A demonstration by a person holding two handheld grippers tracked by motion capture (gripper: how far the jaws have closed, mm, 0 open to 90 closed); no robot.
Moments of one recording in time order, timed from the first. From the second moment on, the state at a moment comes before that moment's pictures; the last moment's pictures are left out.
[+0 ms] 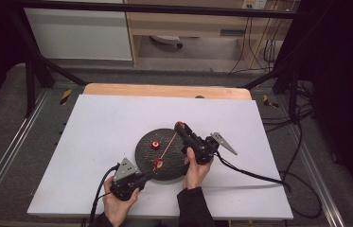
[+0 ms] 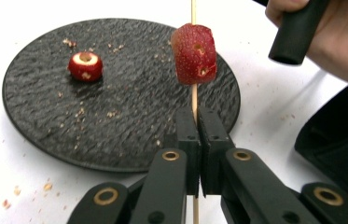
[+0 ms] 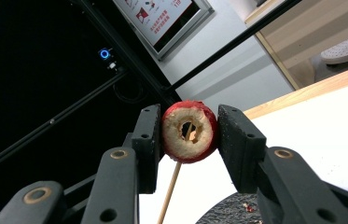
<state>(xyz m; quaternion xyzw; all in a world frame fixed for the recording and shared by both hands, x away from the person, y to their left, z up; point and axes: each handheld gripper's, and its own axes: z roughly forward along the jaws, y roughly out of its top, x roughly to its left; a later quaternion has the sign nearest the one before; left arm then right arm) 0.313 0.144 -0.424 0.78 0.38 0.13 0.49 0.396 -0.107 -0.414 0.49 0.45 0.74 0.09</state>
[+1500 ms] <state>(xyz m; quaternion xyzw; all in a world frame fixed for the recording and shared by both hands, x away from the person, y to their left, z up) 0.359 0.110 -0.391 0.78 0.36 0.12 0.50 0.379 -0.108 -0.417 0.48 0.49 0.73 0.07</state>
